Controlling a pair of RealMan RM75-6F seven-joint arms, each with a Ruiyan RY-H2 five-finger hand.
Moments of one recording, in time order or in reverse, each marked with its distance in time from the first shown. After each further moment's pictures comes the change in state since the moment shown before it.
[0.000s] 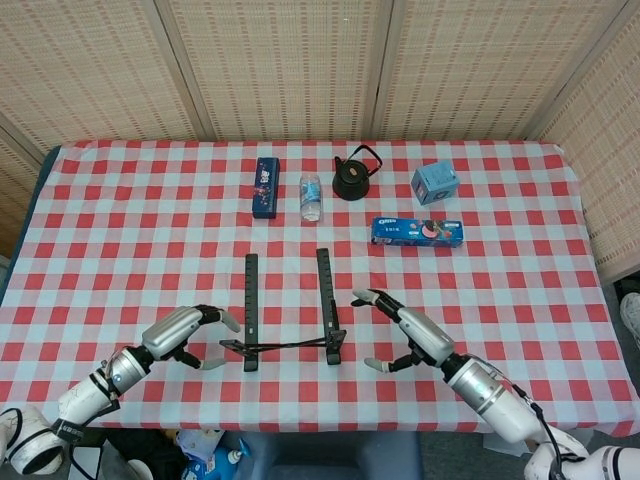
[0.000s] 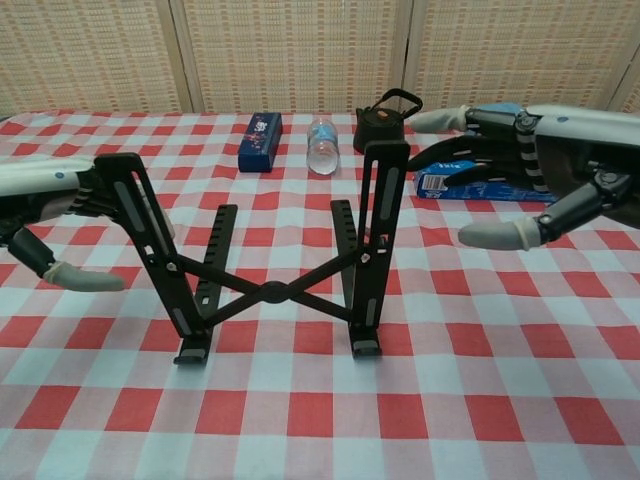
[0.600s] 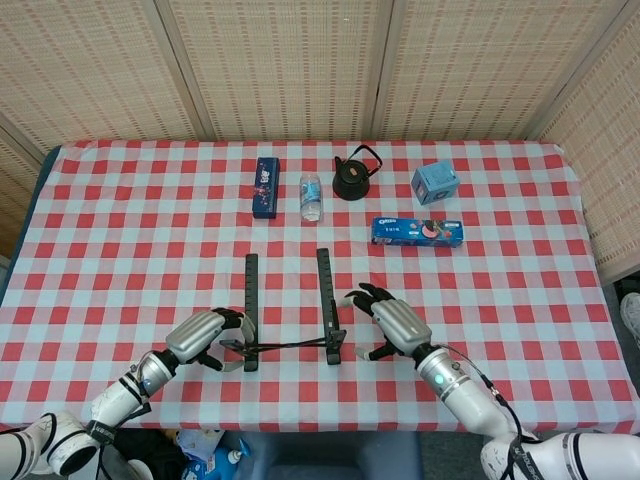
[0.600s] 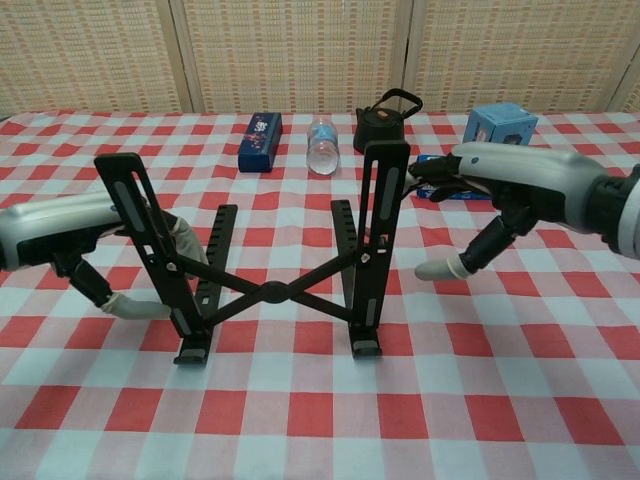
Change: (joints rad) left arm 0.010 -0.122 -0.049 -0.010 -0.109 -0.062 0.234; right arm 0.089 -0.107 0.110 -0.094 0.456 -0.107 -0.691
